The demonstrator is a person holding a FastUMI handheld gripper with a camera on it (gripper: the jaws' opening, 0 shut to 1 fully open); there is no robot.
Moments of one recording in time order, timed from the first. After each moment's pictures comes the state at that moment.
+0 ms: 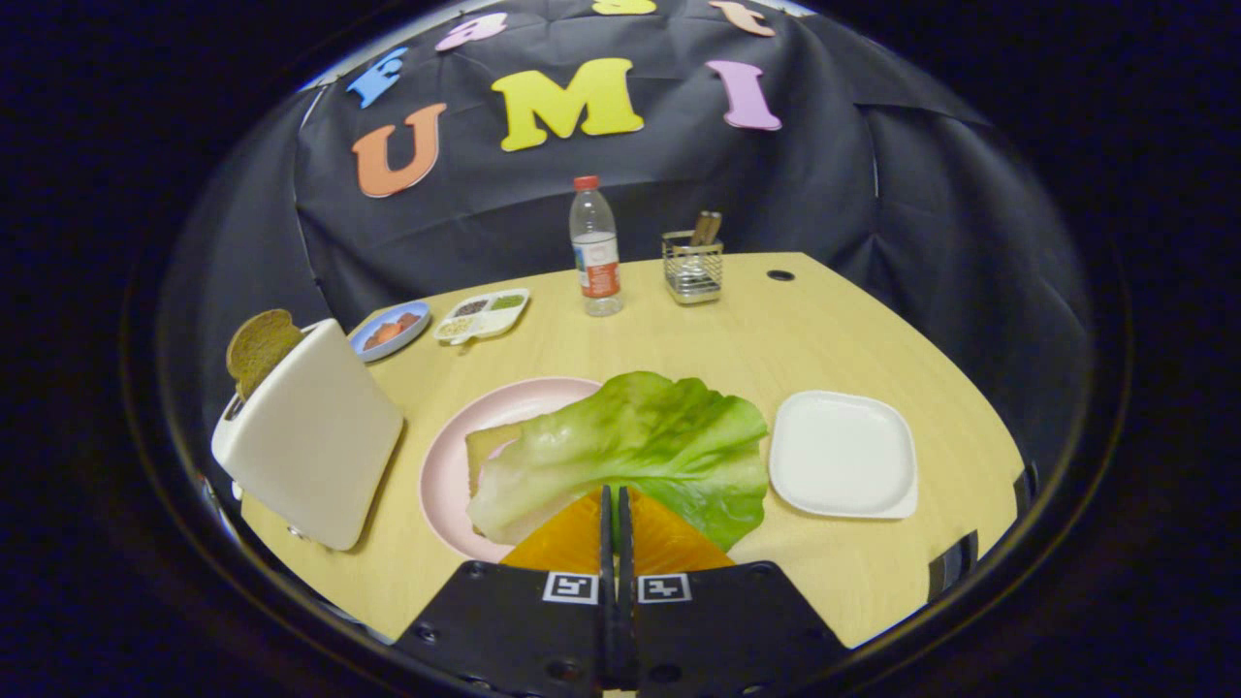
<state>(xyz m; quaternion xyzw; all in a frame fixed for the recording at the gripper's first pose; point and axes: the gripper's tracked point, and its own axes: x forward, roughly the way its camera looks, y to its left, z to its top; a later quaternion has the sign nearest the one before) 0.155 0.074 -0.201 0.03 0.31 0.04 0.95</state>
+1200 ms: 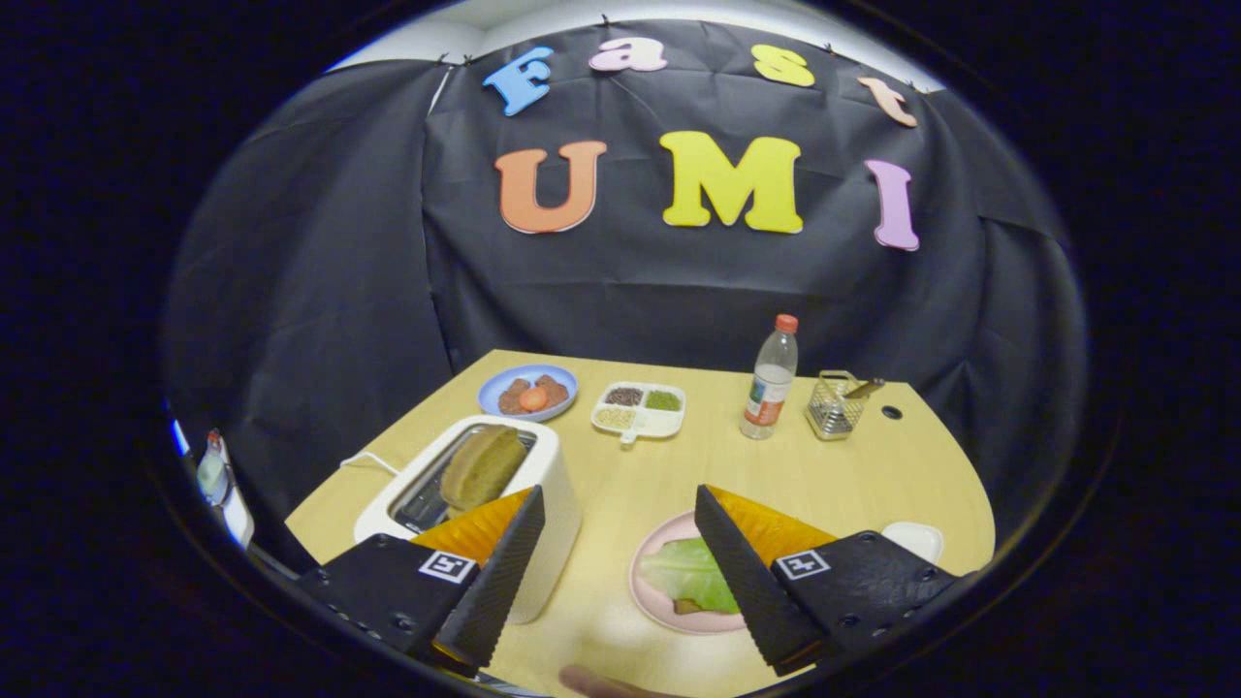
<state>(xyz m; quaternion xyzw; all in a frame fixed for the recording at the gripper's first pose) 0.147 0.253 -0.042 -0.03 0.22 0.15 0.96</state>
